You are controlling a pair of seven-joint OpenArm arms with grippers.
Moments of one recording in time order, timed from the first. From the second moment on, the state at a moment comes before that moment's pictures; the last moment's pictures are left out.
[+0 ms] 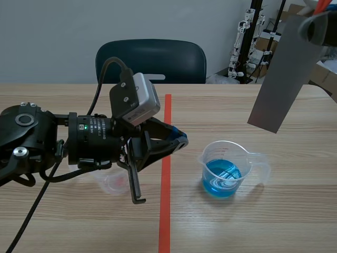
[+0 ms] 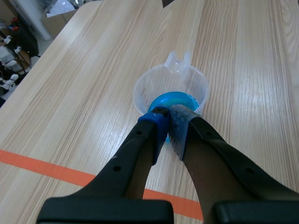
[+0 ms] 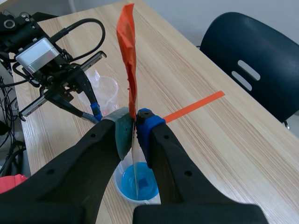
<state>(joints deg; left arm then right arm) -8.0 -29.6 36.9 90.9 -5.5 -38.3 -7.9 5.3 93.8 -30.3 107.3 63.8 38.4 19.1</state>
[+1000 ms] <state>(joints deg) -8.8 -29.4 37.0 90.9 -5.5 -38.2 -7.9 5.3 93.8 -30.3 107.3 63.8 38.4 18.7</state>
